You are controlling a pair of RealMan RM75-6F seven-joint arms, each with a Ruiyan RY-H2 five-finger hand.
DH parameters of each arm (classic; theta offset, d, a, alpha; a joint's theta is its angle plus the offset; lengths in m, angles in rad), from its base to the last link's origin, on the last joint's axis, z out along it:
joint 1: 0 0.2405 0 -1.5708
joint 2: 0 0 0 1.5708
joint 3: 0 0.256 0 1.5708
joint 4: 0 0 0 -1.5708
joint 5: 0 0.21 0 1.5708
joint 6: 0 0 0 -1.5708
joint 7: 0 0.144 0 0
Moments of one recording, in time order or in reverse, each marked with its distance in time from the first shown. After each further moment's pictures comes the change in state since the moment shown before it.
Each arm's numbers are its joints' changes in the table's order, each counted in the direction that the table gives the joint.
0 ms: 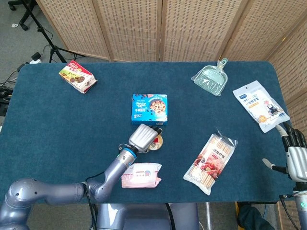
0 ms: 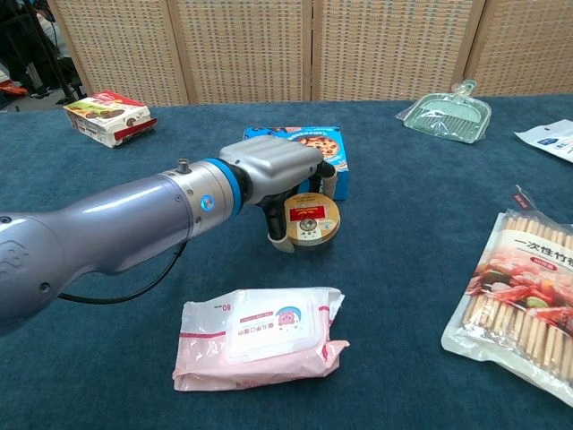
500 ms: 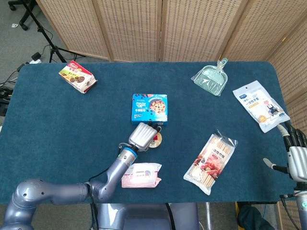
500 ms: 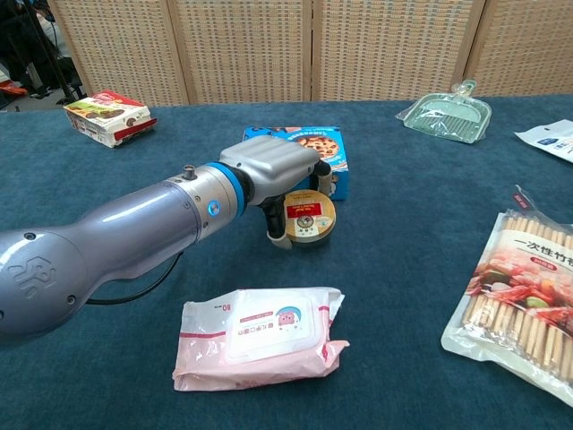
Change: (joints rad) left arm -0.014 -0.035 0.017 -0.048 -0.017 -0.076 0.016; right arm -0.003 0.005 0.002 0.003 0.001 -0.005 0.010
